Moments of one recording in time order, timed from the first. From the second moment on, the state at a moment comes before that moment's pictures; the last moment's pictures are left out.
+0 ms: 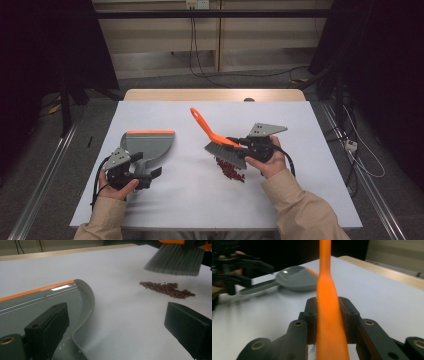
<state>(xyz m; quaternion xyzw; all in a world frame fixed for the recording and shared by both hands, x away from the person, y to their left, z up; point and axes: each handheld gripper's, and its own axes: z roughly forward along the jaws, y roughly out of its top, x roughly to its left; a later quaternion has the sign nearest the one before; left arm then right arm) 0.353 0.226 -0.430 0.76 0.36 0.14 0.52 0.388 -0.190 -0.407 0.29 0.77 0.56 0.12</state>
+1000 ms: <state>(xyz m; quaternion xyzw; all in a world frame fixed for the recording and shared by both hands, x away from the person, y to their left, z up) 0.352 0.226 -0.430 0.77 0.36 0.14 0.52 0.437 -0.201 -0.424 0.34 0.83 0.42 0.17</state>
